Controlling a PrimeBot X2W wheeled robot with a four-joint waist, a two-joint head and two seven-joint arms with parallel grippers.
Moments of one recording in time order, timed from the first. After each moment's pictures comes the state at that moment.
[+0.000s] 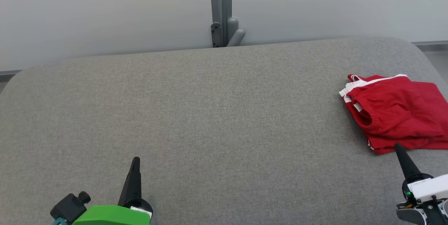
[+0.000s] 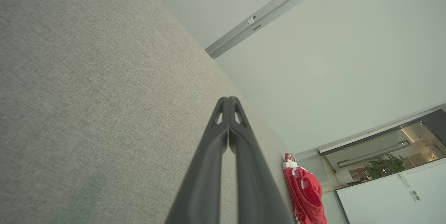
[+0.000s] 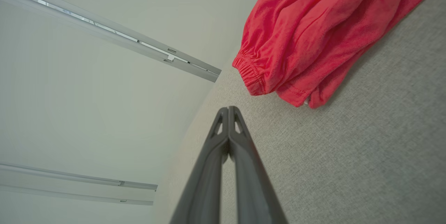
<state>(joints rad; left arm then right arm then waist) 0.07 0.13 -0.25 0.06 -1.14 0.01 -0.17 0.04 -0.15 -0.20 0.13 1.18 0.13 0.16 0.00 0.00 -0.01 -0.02</state>
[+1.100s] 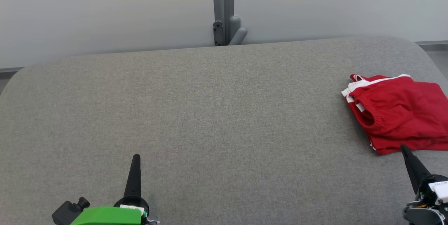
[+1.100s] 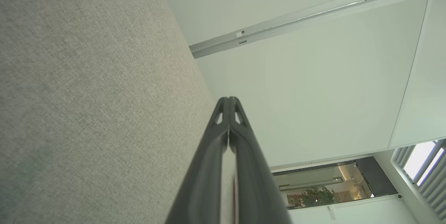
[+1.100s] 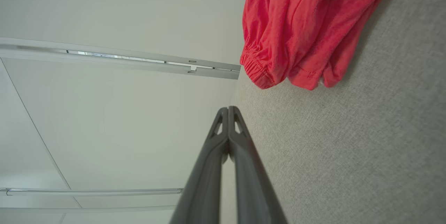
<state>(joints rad) 0.07 0.09 -0.23 0.06 -1.39 -0.07 -0.19 0.03 -0.12 -0.30 0.14 1.45 0.13 0.29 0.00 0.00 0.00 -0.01</state>
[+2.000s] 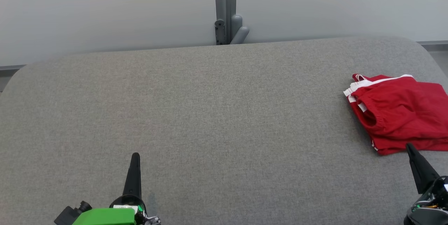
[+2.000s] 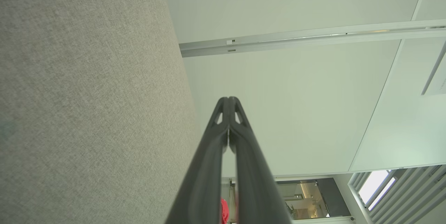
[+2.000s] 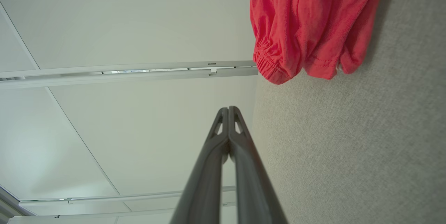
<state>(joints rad) 0.07 0.05 -0.22 0.06 -1.57 -0.12 -0.19 0.02 -0.09 -0.37 0.15 1.62 0.13 0.37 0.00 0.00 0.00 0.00</state>
